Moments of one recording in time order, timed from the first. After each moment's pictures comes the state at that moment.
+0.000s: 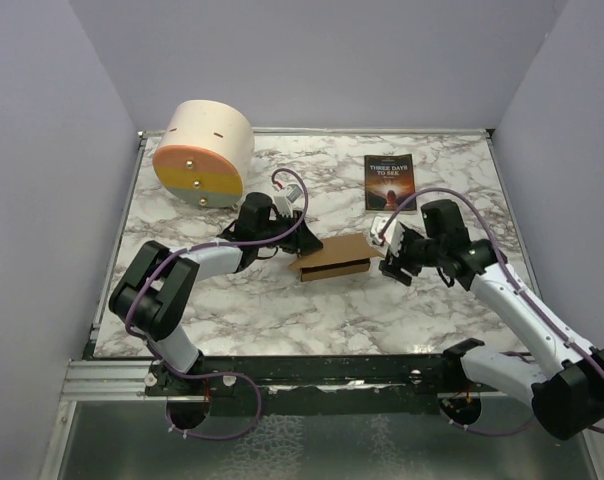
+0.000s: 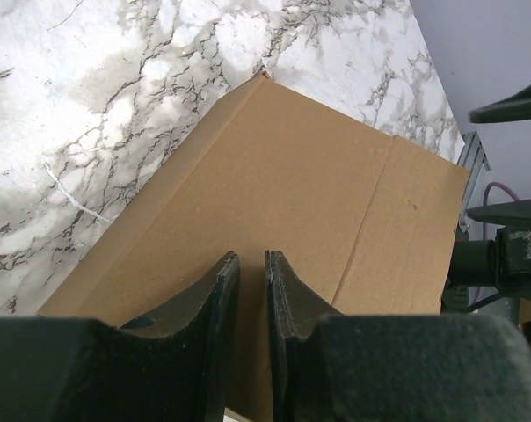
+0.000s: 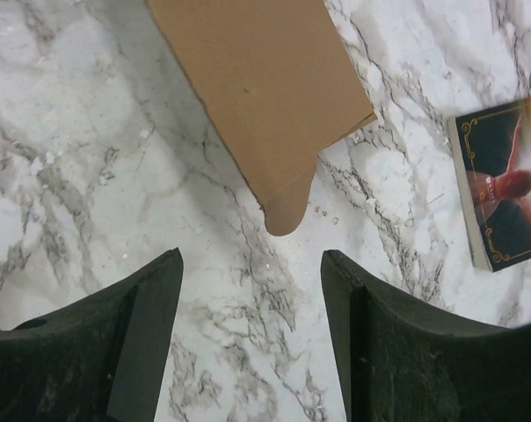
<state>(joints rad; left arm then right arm) -0.51 1.65 0.78 0.41 0.62 -0.54 0.39 1.05 0.80 -0.57 -0.41 -0.74</state>
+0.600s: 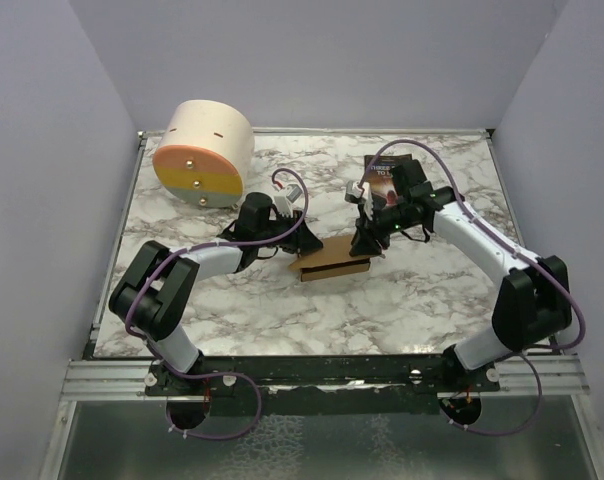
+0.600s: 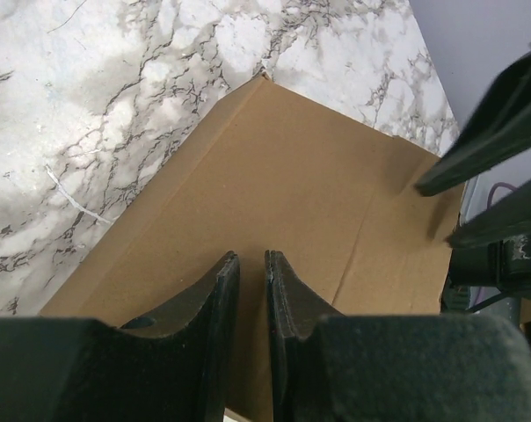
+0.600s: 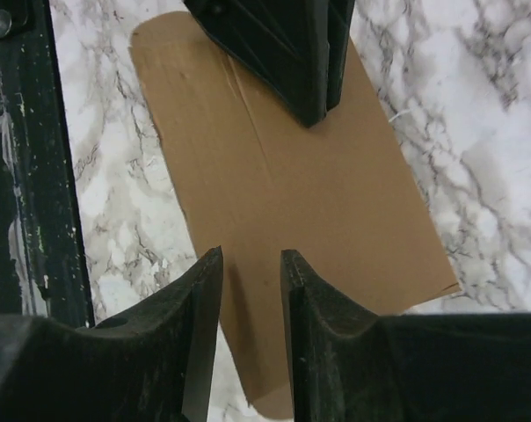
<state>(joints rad) -0.51 1.65 0.78 0.41 0.62 -0.53 0.39 1.48 1.19 -0.71 -0.84 -0.67</state>
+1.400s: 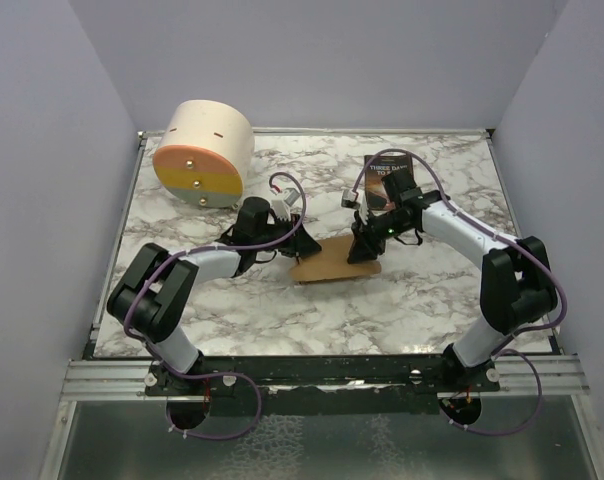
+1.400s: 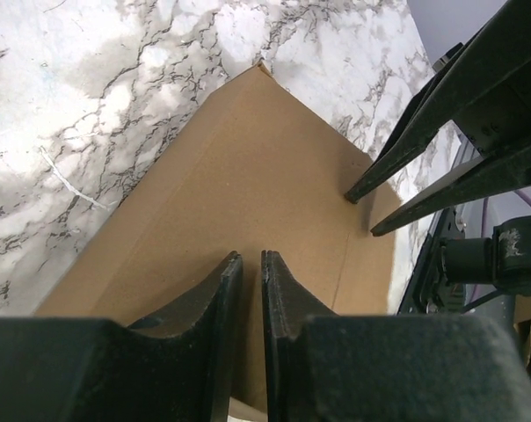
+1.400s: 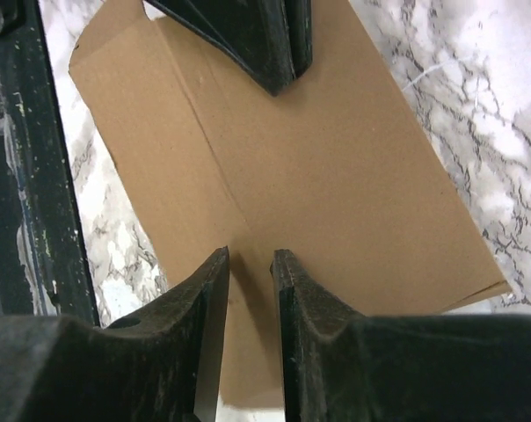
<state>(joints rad) -0.50 1.64 0.74 0.45 0.62 -0.56 0.39 1.65 1.14 -0.65 -0.84 -0.60</state>
